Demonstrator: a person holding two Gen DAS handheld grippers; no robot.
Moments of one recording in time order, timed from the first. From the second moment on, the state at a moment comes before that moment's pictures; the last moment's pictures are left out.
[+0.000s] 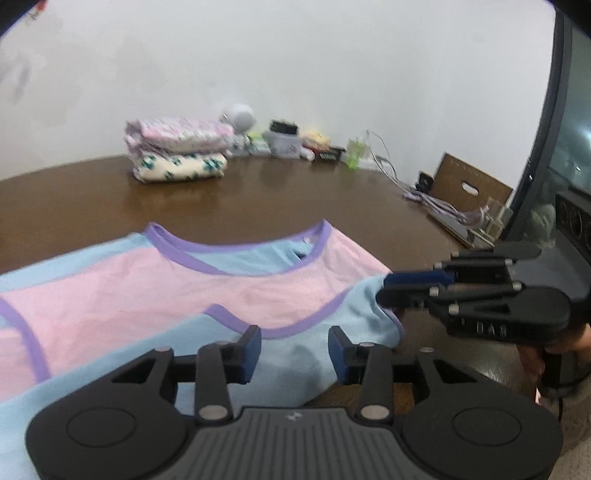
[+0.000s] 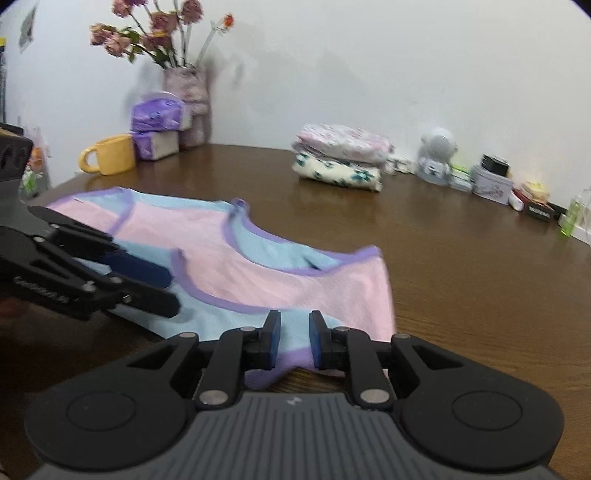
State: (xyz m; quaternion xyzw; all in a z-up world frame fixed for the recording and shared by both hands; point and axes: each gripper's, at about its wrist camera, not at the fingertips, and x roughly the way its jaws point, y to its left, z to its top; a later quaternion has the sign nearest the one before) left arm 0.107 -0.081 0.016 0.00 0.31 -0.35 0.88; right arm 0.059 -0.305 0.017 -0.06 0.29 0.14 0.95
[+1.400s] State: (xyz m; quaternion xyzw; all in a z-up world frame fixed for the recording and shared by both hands) left arm 0.106 0.021 0.004 -0.10 0.31 -0.15 0.93; right arm 0.092 -0.206 0.001 0.02 0.34 0.13 0.93
